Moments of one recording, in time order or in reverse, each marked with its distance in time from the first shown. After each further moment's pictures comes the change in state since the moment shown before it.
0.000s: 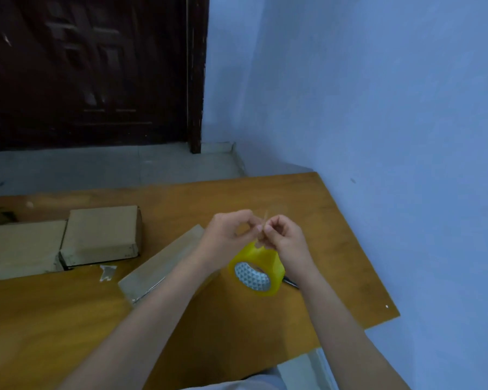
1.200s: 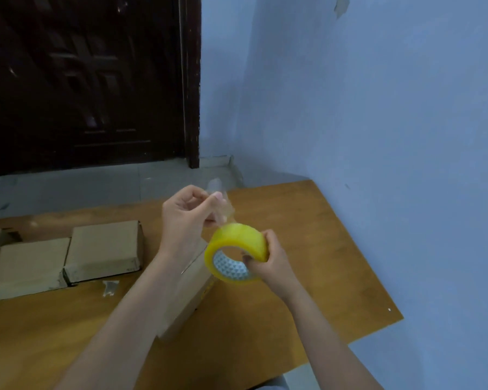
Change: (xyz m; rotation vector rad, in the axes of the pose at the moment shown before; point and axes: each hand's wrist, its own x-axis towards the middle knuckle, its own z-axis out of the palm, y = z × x) left_hand 0.000 0.049 -0.047 -0.499 0.462 -0.208; right_hand -0.021 0.014 0.009 -0.254 -0.092 -0.034
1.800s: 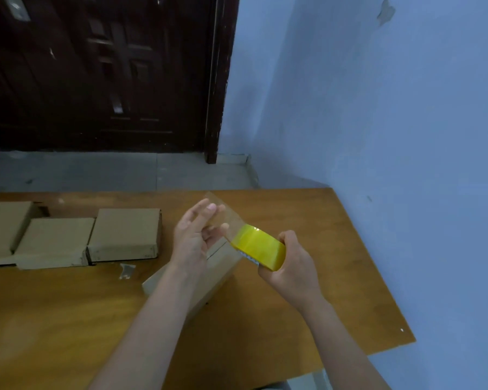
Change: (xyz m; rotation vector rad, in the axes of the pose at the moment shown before) left_hand -0.009 -0.032 -0.036 -0.448 0.221 -0.420; right_hand -0.010 -0.022 0.006 -0.607 0.168 -0.273
